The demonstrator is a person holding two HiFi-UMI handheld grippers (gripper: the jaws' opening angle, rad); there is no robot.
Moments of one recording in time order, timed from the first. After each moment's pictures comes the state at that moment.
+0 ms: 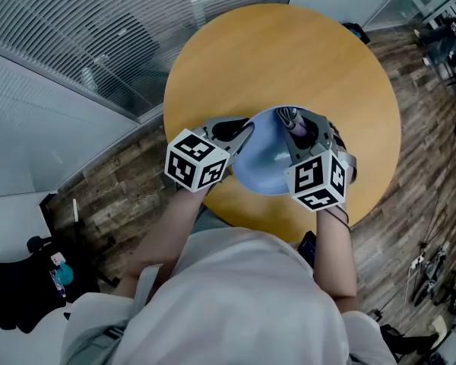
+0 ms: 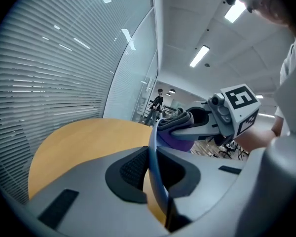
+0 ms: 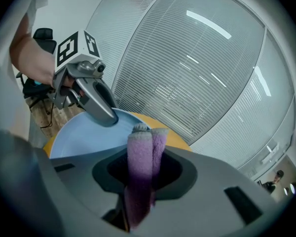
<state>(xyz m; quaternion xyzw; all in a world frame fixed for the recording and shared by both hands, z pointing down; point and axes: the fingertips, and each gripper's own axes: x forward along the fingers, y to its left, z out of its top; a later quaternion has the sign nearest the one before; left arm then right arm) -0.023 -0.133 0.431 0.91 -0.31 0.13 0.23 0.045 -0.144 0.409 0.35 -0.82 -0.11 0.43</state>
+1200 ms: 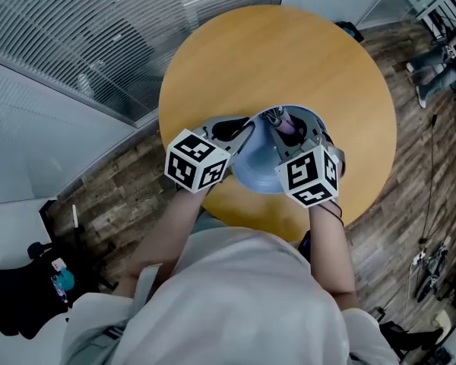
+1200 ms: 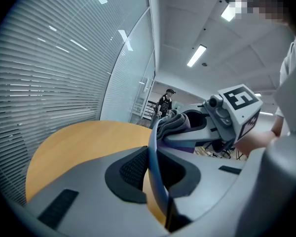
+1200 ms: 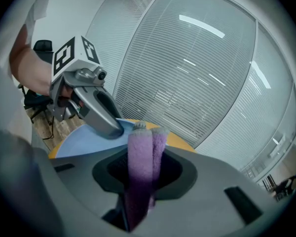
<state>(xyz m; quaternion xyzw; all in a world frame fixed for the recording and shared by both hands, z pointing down) -0.007 -0.135 0.420 0.92 -0.30 0.13 0.21 0.033 -0.145 0.406 0.35 -0.85 -0.09 0.39</state>
